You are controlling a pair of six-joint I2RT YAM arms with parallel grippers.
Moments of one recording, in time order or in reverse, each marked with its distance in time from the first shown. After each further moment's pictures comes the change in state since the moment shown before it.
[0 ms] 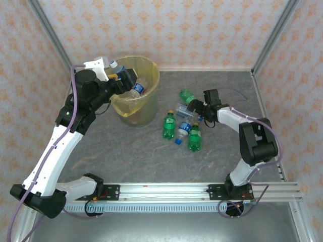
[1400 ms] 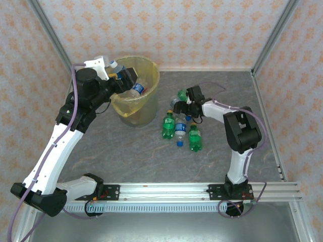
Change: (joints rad) left arm 0.000 0.020 0.027 -0.024 -0.013 0.001; right arm 0.138 0.213 0.214 -0.057 -0.035 -0.167
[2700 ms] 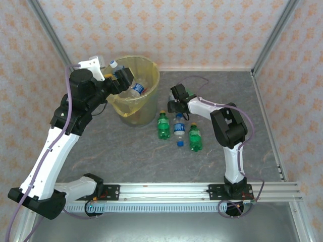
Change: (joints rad) left arm 0.000 -0.031 0.034 -0.064 -0.040 0.010; right arm 0.124 0.152 0.212 -0.070 0.259 -0.144
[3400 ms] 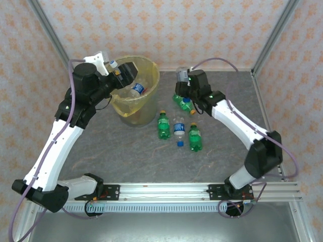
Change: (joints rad) left arm 0.000 0.085 0.050 0.043 0.091 -0.108; right arm 0.000 -0.559 -0.095 -0.034 0.049 0.069
